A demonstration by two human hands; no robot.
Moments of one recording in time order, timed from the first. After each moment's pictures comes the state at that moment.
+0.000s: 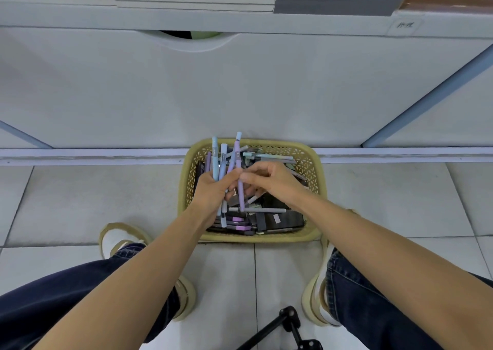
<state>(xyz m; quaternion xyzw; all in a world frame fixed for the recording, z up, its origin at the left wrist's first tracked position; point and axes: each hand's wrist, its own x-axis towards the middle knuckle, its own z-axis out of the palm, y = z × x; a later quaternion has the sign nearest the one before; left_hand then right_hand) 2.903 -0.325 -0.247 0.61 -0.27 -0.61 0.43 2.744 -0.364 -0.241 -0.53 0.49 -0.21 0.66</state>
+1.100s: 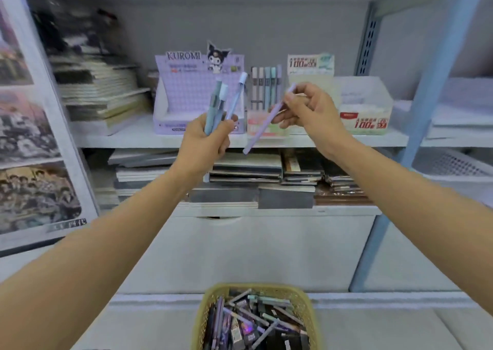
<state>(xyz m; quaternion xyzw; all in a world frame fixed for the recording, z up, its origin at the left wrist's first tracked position) 2.918 -0.357 0.160 0.39 -0.61 -0.31 0.62 2.709 -0.401 0.195 -0.70 0.25 -0.56 0.37</state>
